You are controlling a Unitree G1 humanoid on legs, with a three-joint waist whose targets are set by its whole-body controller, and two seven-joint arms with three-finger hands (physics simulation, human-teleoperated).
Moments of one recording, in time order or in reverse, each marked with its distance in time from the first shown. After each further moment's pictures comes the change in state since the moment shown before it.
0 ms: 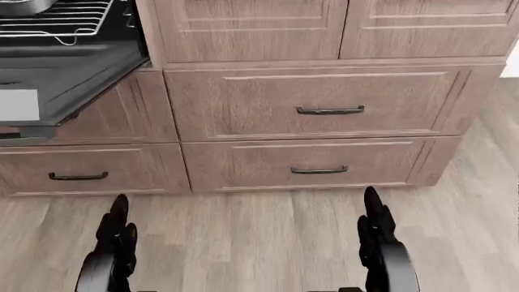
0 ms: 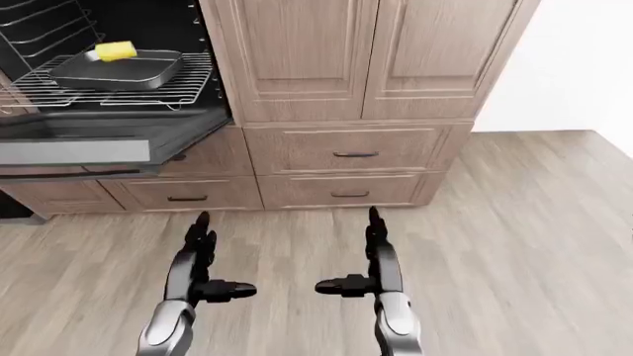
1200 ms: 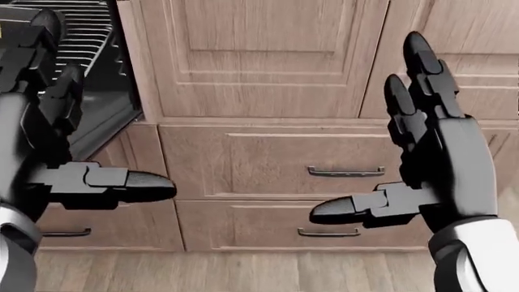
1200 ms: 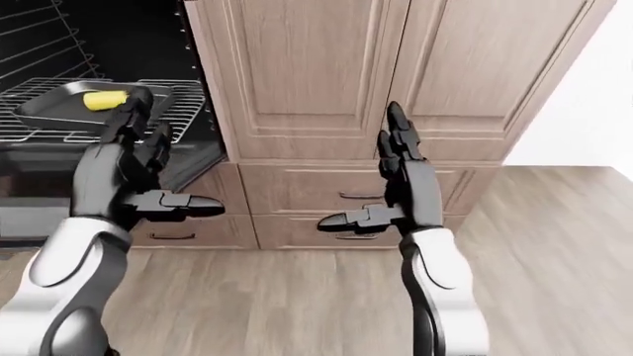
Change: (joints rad) left arm -0.450 0.123 0.111 -0.825 -0.118 0.933 0.060; right arm -0.266 -0.091 -0.104 -0.671 0.126 0.541 0.040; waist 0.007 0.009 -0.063
